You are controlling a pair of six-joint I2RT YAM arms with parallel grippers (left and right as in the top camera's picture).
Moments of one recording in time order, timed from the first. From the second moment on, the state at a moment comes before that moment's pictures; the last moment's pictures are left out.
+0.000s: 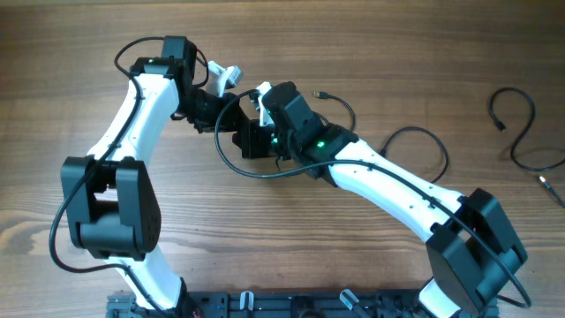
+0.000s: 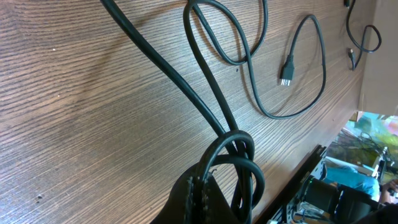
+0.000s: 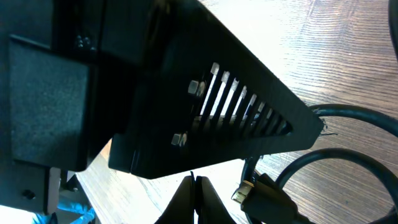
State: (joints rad) left arm -0.09 1.92 1.48 -1.04 0.71 0.11; right arm 0.74 1.76 1.22 -0.17 -0.37 0.72
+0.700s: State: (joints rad) left arm -0.09 1.92 1.48 -1.04 0.71 0.11; right arm 0.69 1.77 1.22 -0.29 -0.26 0.72
